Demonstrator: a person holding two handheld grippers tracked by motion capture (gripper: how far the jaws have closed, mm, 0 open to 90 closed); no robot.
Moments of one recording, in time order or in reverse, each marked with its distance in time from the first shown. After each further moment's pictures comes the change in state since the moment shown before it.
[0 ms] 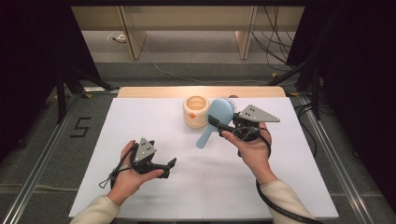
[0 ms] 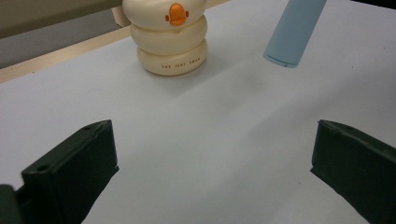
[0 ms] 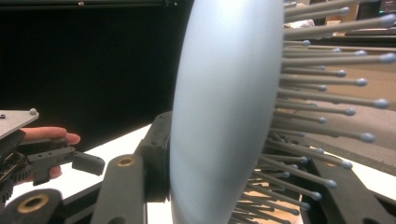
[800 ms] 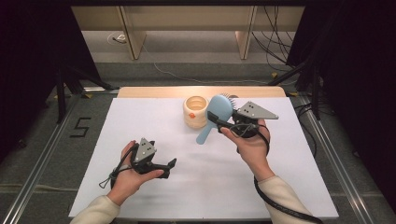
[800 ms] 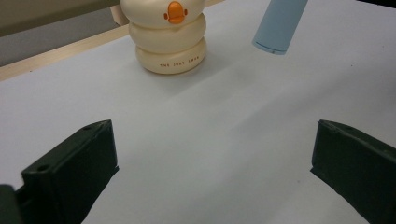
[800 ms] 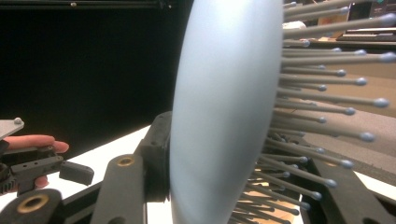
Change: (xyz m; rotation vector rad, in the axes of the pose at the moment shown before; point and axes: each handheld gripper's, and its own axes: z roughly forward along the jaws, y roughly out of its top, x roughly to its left) left arm 0.000 0.000 0.001 0.004 -0.004 -0.002; right arm -0.002 0.006 0.006 -0.010 -0.026 -0.017
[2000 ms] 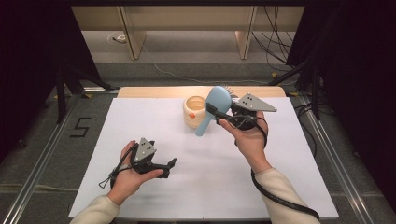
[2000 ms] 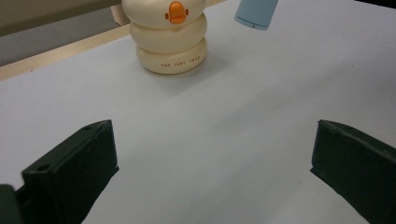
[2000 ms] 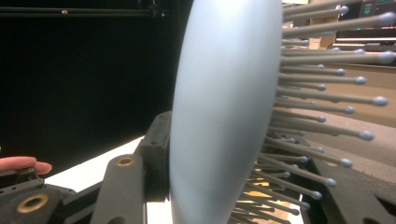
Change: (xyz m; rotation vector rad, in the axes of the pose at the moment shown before) left arm 0.001 0.000 0.000 0.001 0.001 -0.001; right arm -0.006 0.015 0.012 -0.023 -0.028 -0.007
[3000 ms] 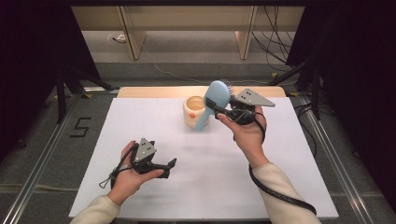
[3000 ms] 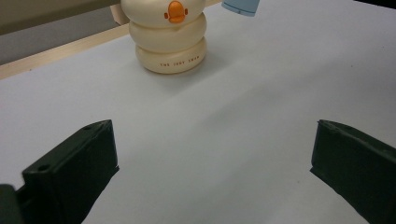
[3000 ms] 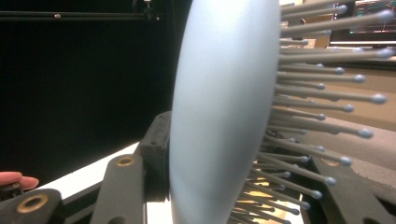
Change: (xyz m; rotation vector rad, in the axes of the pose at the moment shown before) left arm 0.000 0.000 0.000 0.000 -0.002 -0.003; right arm -0.004 0.008 0.009 -0.012 -0.019 0.001
